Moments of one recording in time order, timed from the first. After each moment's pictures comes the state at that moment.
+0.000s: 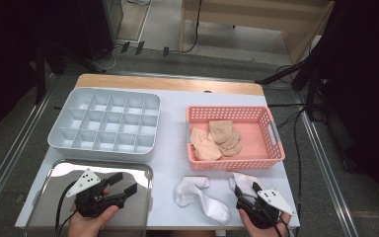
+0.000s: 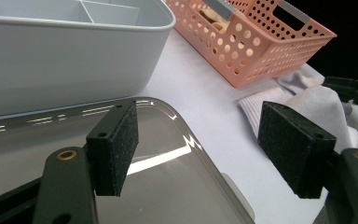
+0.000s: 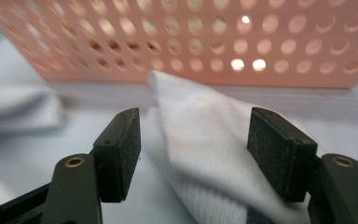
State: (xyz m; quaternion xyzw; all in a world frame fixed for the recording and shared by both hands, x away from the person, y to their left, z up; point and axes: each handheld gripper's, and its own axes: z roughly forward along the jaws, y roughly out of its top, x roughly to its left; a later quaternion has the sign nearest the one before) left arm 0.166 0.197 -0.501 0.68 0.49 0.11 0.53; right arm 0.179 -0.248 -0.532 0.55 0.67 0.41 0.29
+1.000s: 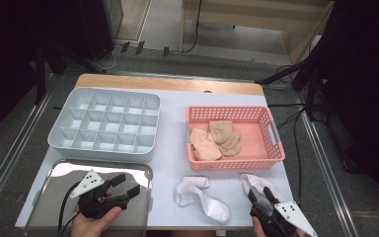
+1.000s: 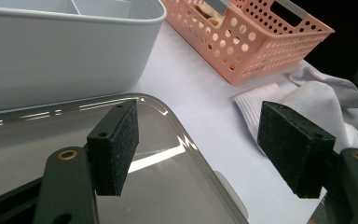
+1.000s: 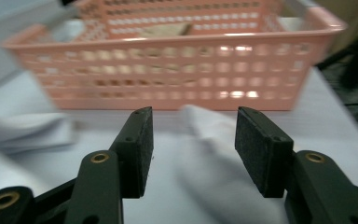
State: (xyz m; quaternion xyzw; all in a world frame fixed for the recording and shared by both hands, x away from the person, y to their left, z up) left arm 0.164 0.188 -0.503 0.69 0.49 0.11 0.53; right arm 0.141 -0.267 -0.505 0.53 0.63 0.47 0.31
